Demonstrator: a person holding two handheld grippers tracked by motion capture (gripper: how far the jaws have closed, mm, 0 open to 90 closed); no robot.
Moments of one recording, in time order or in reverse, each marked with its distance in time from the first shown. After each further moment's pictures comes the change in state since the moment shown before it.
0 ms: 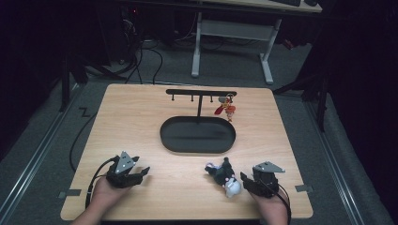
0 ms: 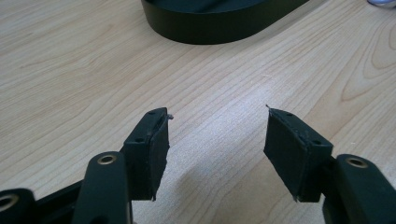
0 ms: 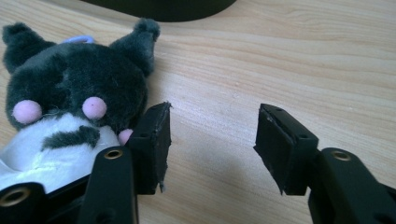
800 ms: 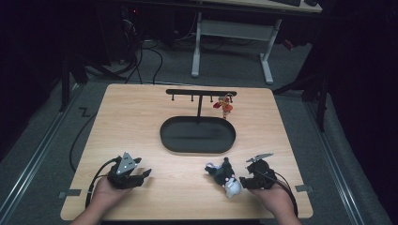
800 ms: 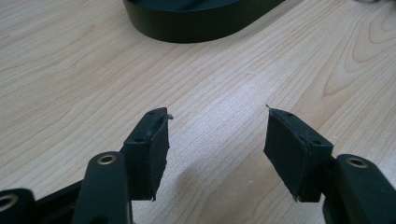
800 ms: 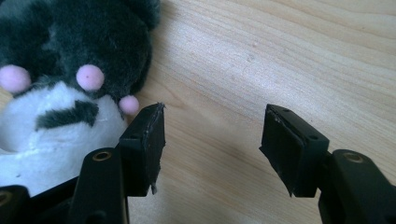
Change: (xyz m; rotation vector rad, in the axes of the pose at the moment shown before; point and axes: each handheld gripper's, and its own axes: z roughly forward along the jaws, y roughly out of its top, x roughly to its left) left arm -0.004 0.001 0.001 0.013 -0.039 0.030; right arm -0.002 0.033 0.008 0.345 0.047 -0.084
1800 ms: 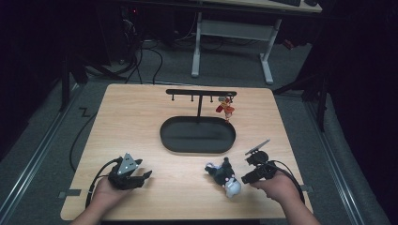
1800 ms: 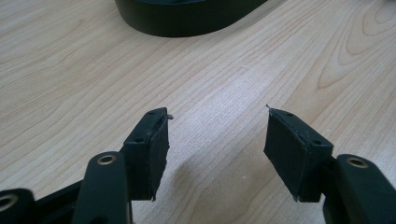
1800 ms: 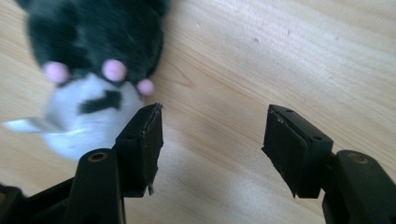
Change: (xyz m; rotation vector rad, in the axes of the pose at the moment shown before) left arm -0.002 -0.001 0.002 0.018 -0.021 0.011; right arm -0.005 0.030 -0.021 0.217 0.047 -0.011
